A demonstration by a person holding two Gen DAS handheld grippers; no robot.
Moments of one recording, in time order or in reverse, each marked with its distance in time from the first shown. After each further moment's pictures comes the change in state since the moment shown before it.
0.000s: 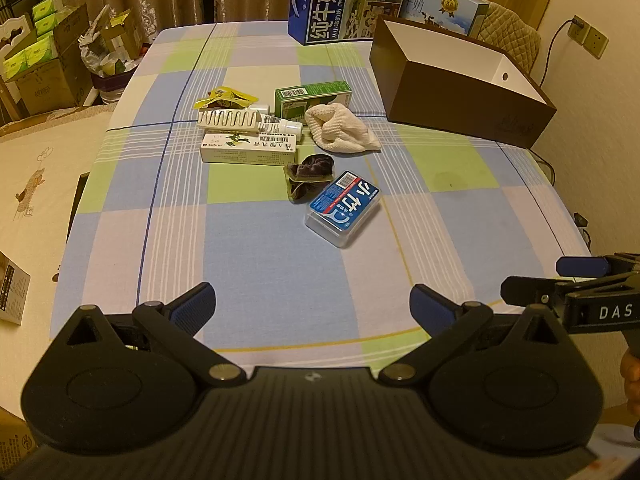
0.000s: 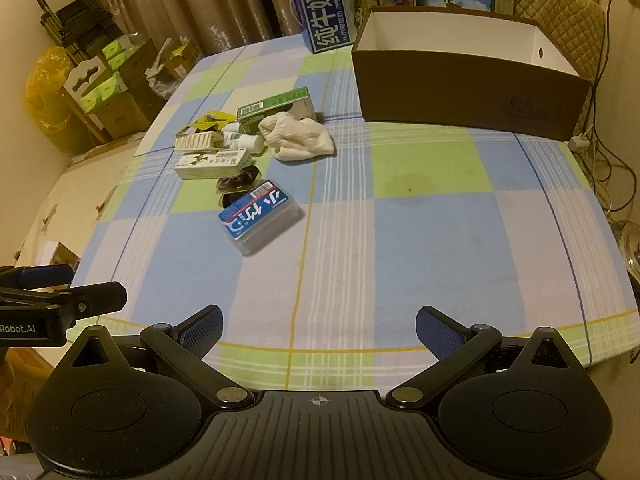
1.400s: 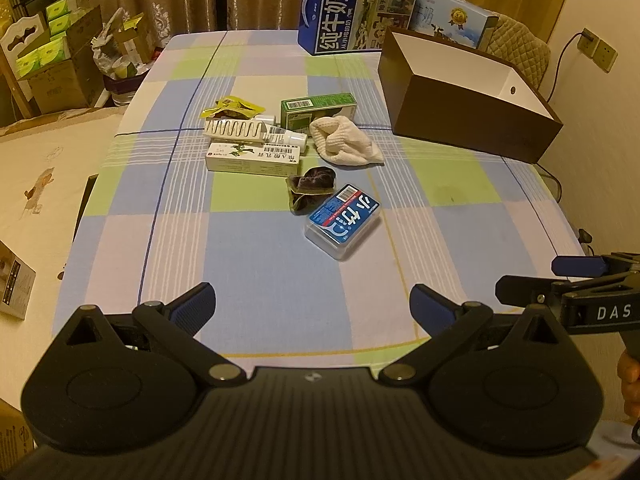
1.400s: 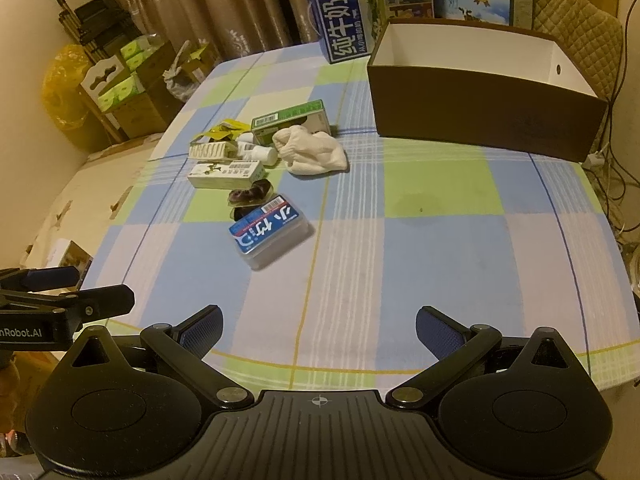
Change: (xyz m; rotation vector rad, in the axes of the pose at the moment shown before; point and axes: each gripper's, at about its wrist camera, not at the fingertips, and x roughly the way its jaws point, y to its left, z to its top) left arm -0.002 -0.014 0.004 -0.038 -0.027 0.034; right arm -0.003 -0.007 0.012 -0.049 -0.019 0.053
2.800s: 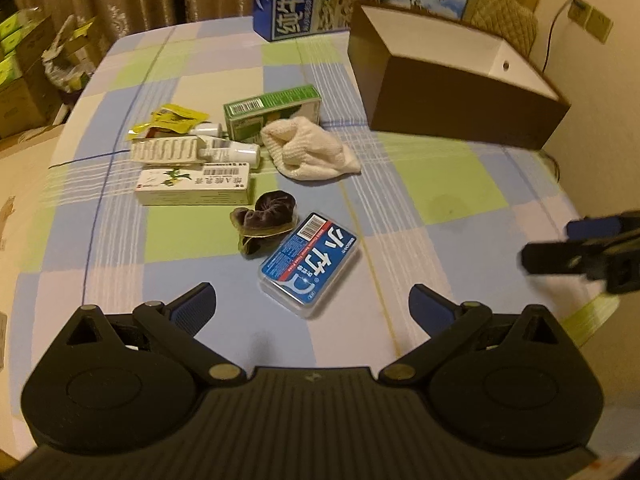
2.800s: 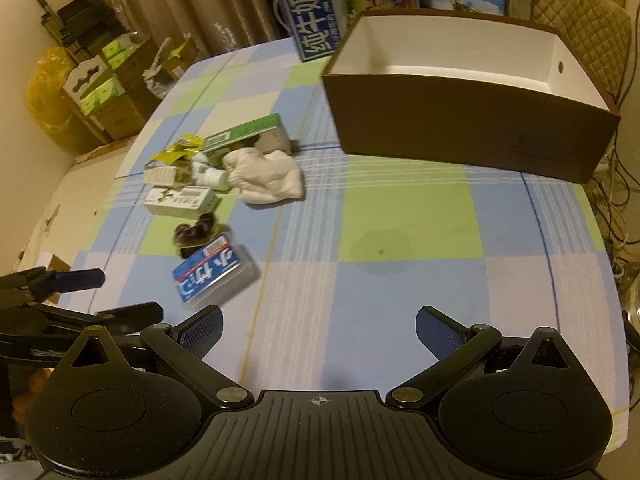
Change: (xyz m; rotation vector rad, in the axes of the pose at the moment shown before) left arm 0.100 -0.030 0.049 0.107 0.050 -0.049; right arm 0.038 -0.064 0.059 0.022 0.048 -0.002
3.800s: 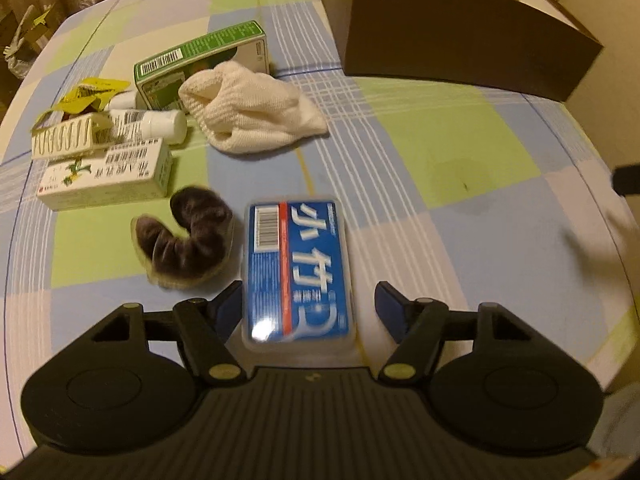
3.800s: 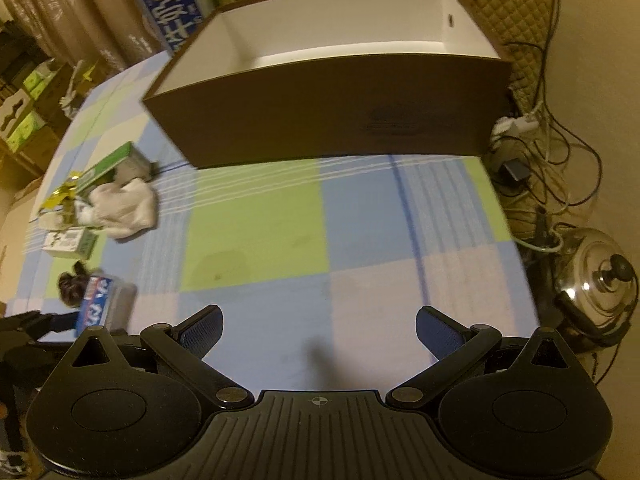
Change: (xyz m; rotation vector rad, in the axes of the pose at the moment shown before) left arm 0.104 -0.043 0.017 0.058 0.129 0.031; right arm 0.011 -0.134 0.029 0.152 0.045 -0.137
